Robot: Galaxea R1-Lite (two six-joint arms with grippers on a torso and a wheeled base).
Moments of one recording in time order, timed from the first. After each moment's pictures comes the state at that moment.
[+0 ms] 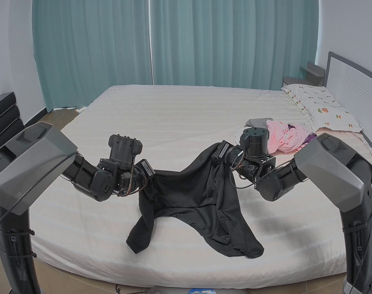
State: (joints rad) left arm -0.37 2.23 -1.17 -0.43 0.14 -0.83; right arm 0.47 2.45 -1.40 -0.84 -0.11 0.67
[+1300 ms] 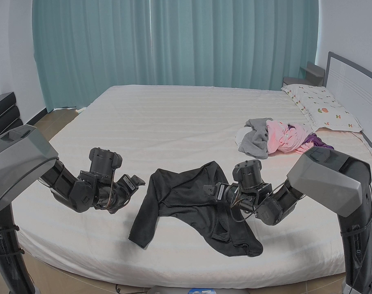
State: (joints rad) left arm -0.30 2.13 -0.93 -0.44 0.01 -0.99; right arm 0.52 2.45 -1.15 -0.77 -0.09 0.55
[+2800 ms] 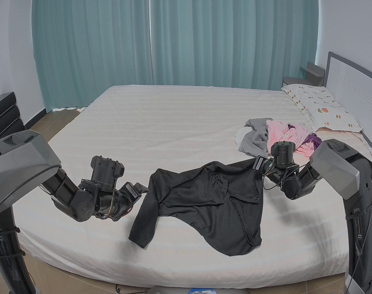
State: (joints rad) left arm -0.33 2.13 -0.85 -0.51 -0.02 -1.01; right arm 0.22 2.54 -1.34 -0.83 -0.17 0.45
